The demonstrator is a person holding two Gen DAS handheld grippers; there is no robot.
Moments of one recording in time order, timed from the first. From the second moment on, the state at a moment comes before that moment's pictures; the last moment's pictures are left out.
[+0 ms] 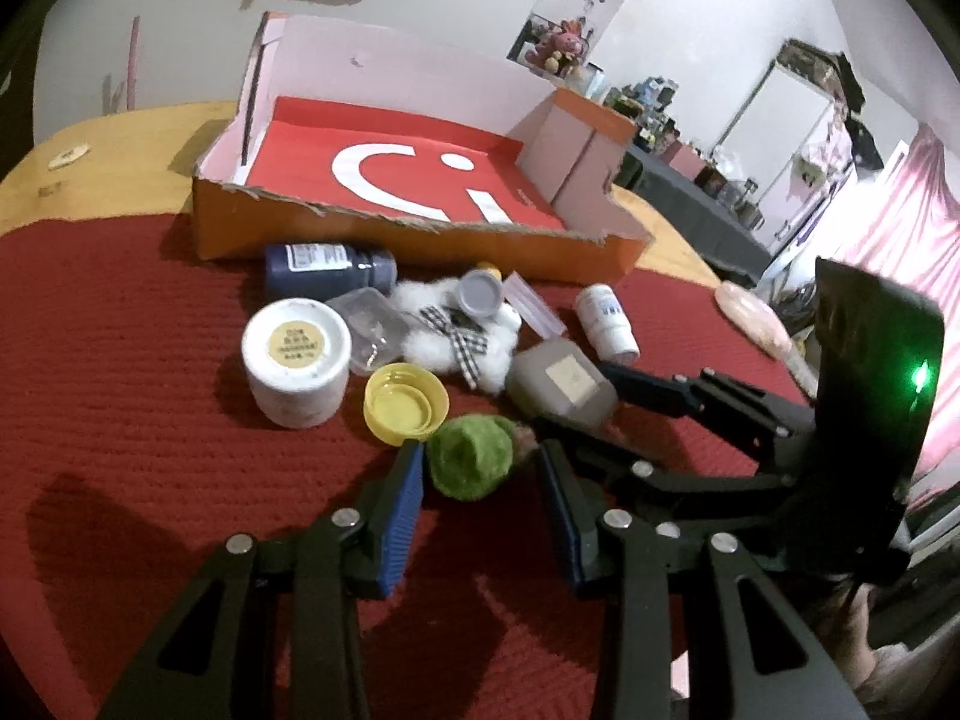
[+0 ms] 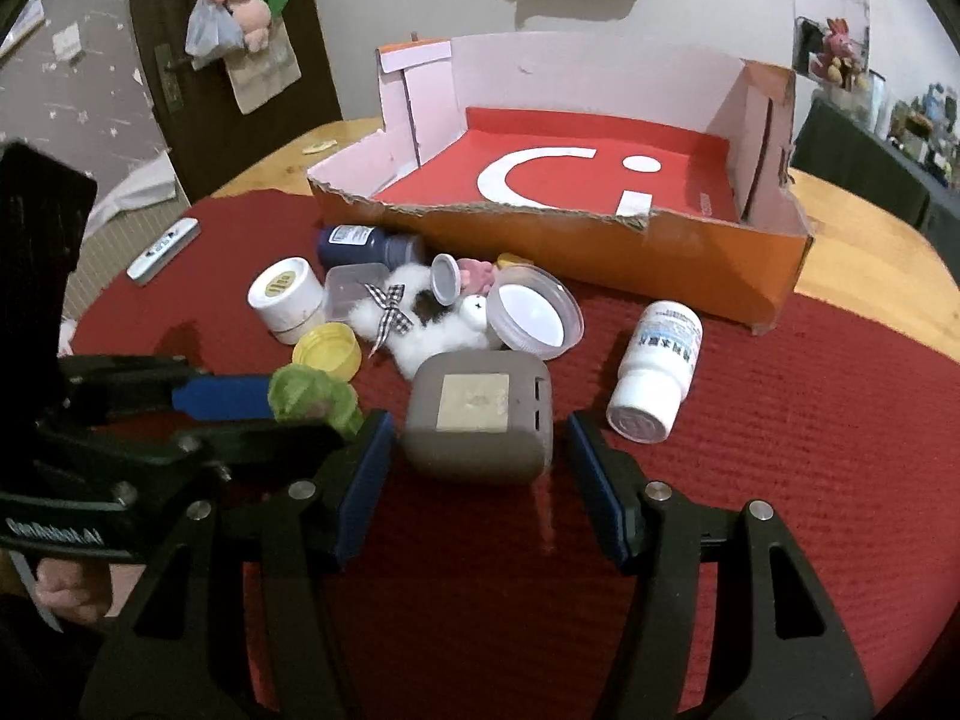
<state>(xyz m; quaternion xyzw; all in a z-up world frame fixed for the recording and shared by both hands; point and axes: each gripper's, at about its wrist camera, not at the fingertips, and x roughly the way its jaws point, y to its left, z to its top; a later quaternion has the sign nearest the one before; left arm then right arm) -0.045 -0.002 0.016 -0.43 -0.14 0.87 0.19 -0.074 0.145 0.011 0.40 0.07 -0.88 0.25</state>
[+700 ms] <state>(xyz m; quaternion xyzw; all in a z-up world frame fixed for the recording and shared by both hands) -0.034 0.018 0.022 -0.42 -0.09 0.88 0.19 -0.066 0.162 0.023 0.40 0.02 -0.88 0.25</state>
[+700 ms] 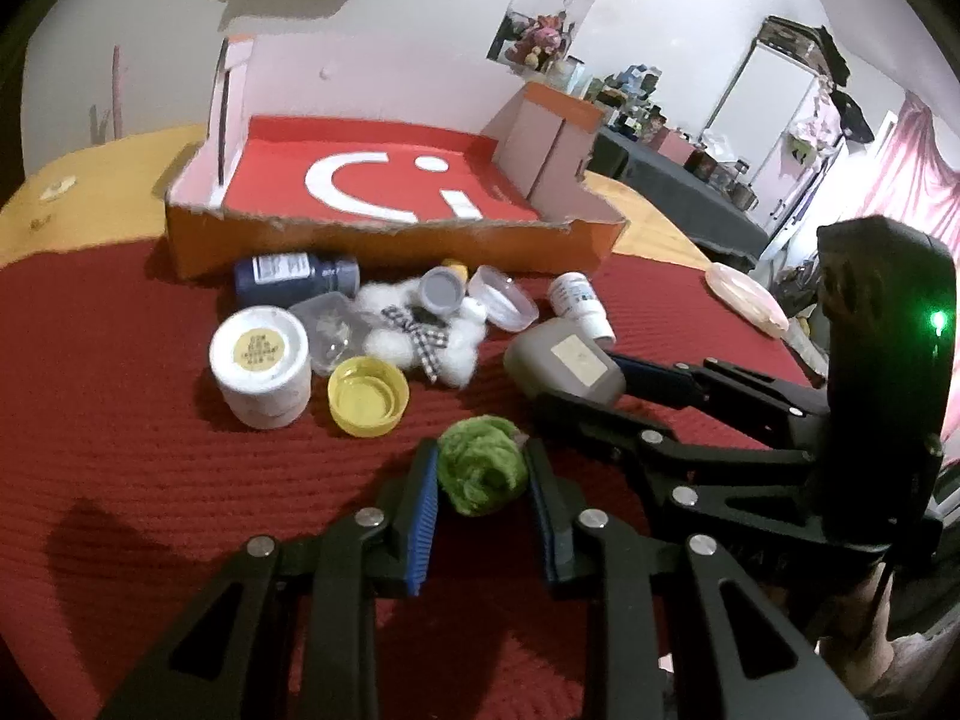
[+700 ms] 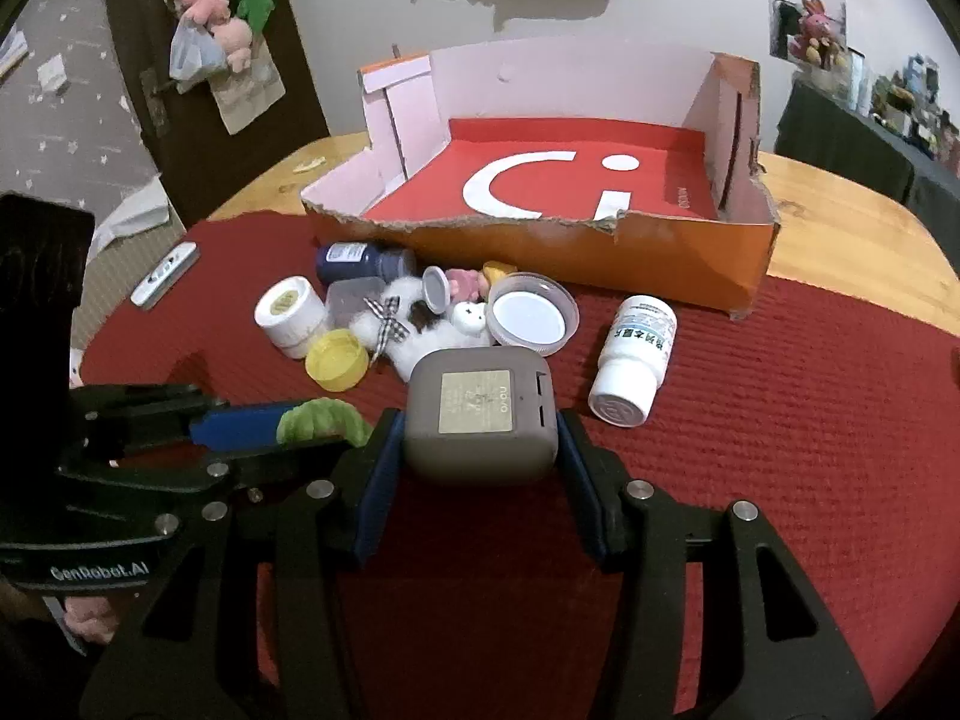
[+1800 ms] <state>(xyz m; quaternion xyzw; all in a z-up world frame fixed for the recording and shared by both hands) -0.101 0.004 0.097 -0.34 -0.03 0.93 0.11 -0.113 0.157 0.093 0.34 -0.01 -0.91 0.24</state>
